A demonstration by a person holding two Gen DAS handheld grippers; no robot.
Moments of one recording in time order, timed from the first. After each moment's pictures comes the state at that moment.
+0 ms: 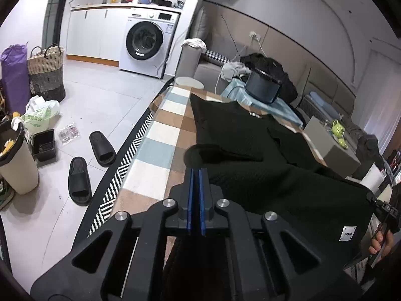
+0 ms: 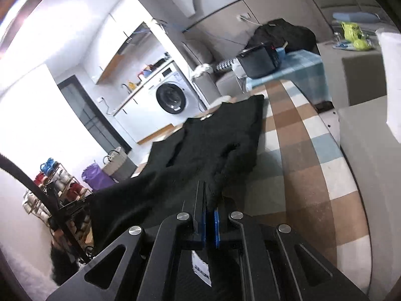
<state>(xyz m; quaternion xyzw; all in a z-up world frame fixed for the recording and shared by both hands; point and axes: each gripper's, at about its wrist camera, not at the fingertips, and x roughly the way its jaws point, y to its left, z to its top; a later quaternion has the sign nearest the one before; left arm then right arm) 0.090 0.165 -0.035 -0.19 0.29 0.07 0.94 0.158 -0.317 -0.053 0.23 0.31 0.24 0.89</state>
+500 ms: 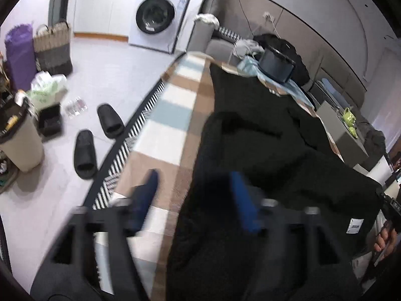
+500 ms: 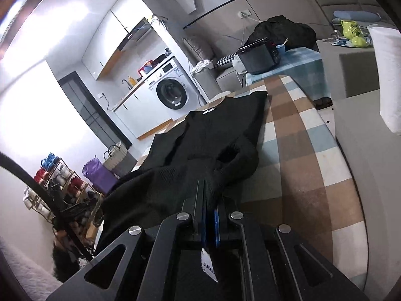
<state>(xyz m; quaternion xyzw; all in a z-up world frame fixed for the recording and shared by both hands) 0.085 0.170 -0.080 -0.21 0.37 0.07 0.90 0.144 -0.311 -0.055 0.22 0.33 0.24 0.89</state>
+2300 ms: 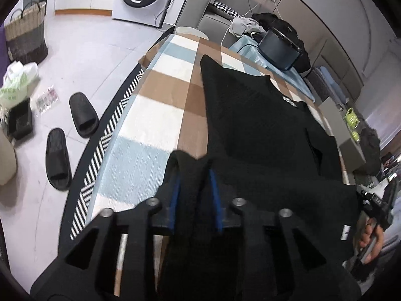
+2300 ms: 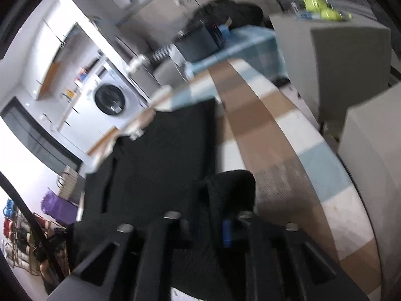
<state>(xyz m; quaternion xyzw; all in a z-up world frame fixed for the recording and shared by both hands) 0.270 0.212 -0.120 -0.24 0.43 0.03 0.87 0.304 -0.305 -0.093 0.25 0.42 0.06 0.87</state>
